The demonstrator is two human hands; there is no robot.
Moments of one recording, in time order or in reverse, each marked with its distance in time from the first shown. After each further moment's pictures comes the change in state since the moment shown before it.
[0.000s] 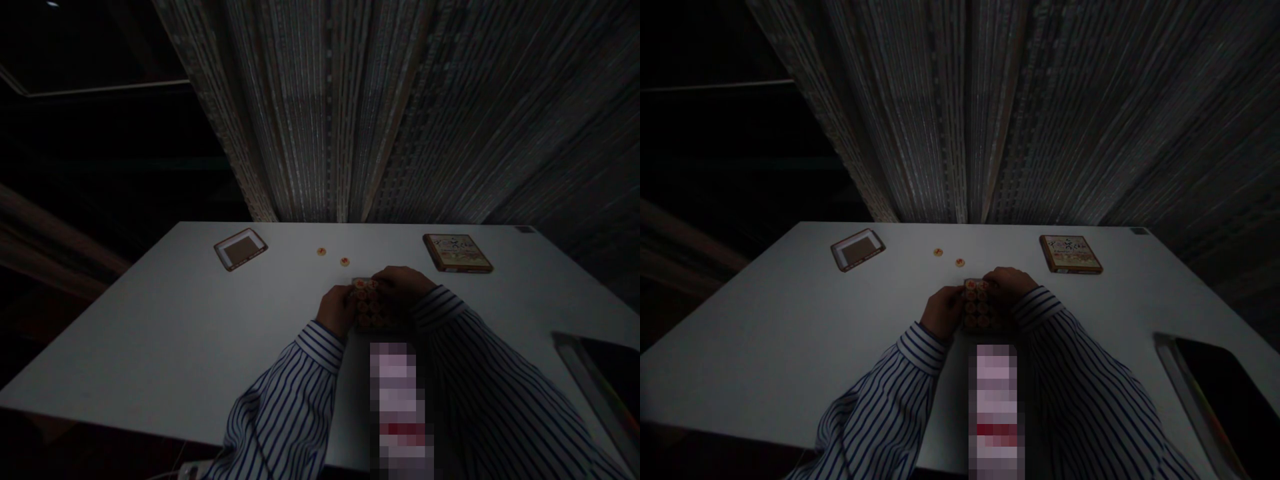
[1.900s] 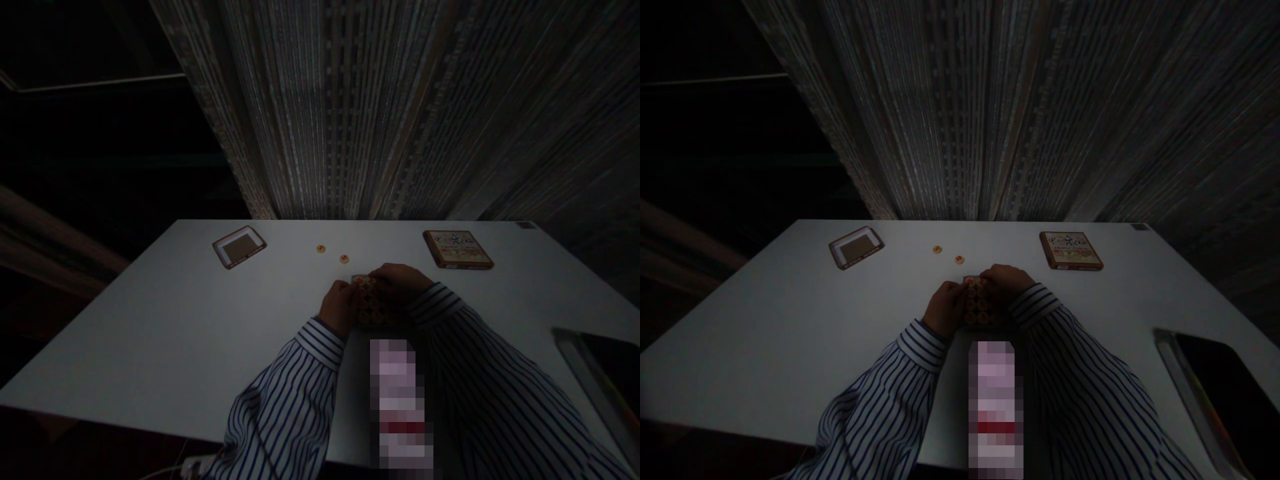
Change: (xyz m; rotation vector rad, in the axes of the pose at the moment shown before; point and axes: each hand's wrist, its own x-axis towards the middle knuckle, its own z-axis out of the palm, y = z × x) left_hand 0.000 0.006 0.000 0.173 -0.095 0.040; right_hand 0.000 -0.006 0.000 0.000 0.008 -0.006
